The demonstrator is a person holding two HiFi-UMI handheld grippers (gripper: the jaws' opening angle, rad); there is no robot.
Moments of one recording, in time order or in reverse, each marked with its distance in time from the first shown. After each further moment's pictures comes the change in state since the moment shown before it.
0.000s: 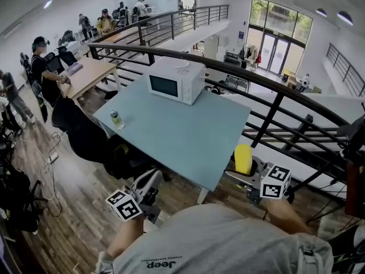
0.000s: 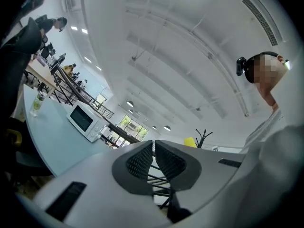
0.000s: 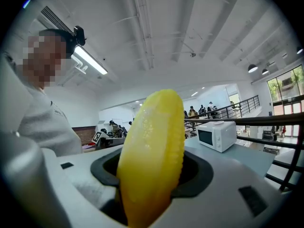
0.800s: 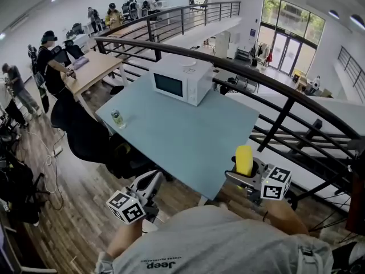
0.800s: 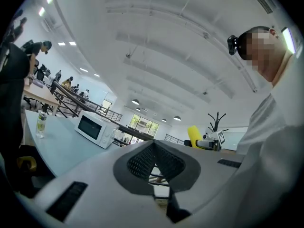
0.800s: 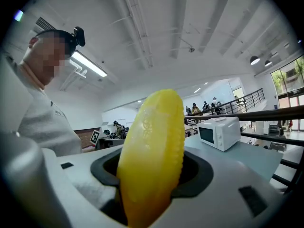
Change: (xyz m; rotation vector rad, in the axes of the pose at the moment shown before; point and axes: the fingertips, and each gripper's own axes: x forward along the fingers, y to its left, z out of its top) left arm 0.048 0.031 -0.009 0.196 0.075 0.140; right arm 0.015 -0.072 -0.005 0.034 0.014 0.067
